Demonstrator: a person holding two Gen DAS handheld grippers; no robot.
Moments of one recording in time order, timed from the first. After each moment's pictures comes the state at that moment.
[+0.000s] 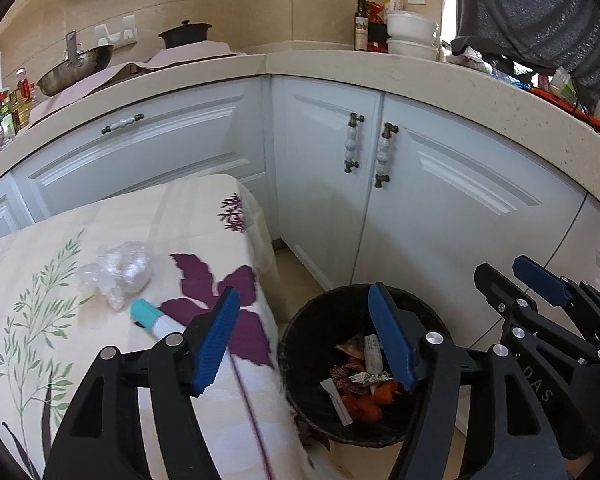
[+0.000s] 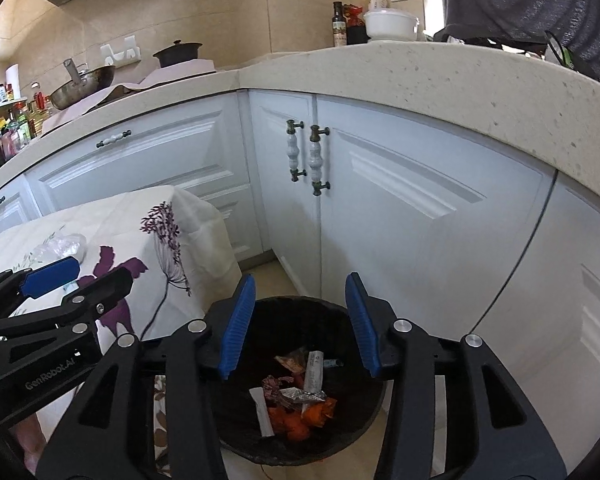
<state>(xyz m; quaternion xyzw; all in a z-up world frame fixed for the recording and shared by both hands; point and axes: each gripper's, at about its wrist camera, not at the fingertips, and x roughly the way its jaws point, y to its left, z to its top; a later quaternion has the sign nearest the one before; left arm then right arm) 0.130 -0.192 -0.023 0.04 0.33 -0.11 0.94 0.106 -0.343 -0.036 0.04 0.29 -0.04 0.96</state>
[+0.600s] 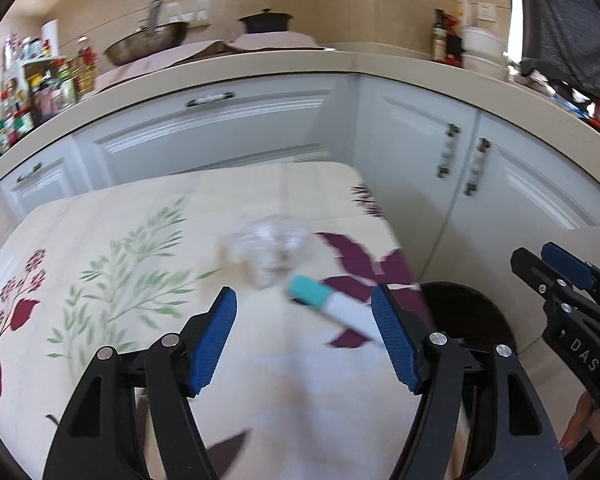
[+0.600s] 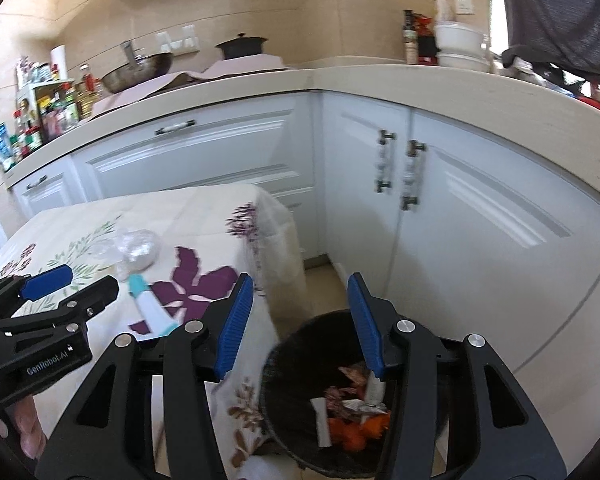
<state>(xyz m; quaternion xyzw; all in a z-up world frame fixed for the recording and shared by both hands) 0.127 -0.082 -0.026 0.01 0.34 -0.01 0.94 0.128 -0.259 -0.028 0.02 0.28 0.06 0.96</state>
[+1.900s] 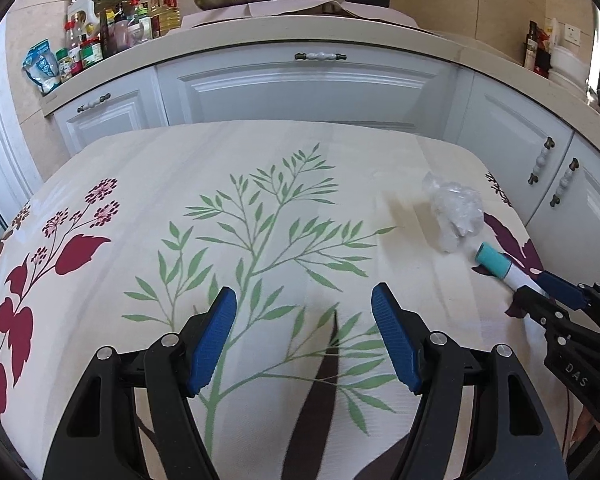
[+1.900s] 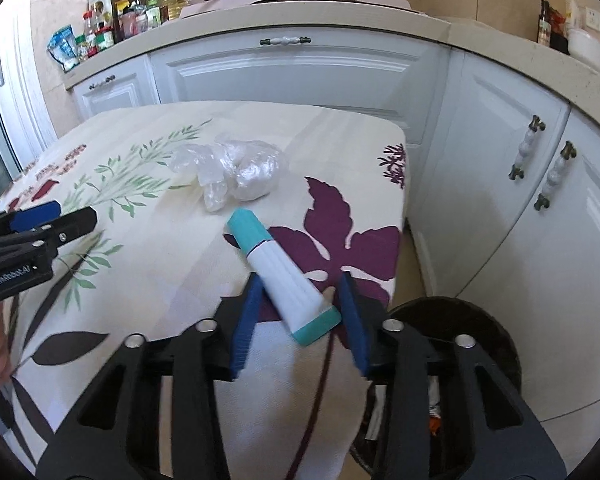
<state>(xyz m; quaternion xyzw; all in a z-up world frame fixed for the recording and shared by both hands) 0.119 0.023 -0.049 -0.04 0.39 0.09 0.92 0.162 -0.168 -0.071 -0.08 0.38 0.19 0.90</state>
